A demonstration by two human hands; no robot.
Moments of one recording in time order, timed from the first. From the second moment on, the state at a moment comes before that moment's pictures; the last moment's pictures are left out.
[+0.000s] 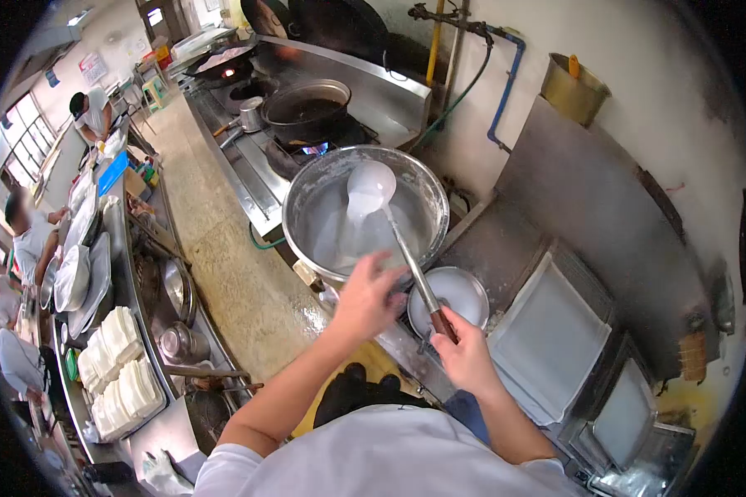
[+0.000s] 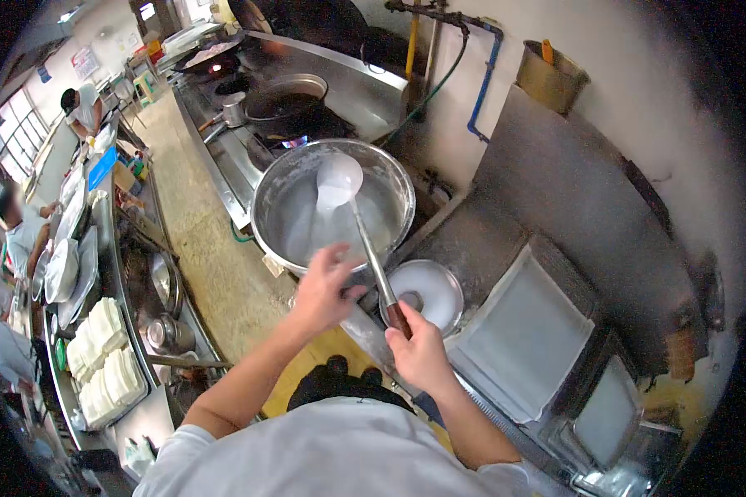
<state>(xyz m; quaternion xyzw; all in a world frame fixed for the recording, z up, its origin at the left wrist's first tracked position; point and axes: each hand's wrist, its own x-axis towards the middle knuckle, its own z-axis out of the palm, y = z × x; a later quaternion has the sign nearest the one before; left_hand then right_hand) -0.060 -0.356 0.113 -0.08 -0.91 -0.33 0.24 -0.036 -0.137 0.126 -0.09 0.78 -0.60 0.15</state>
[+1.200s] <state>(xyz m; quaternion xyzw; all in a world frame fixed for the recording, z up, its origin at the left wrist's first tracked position) -0.340 -0.478 0.067 0.00 -0.51 -0.85 0.13 -0.108 -0.149 -0.158 0.30 0.81 -0.50 -0.05</state>
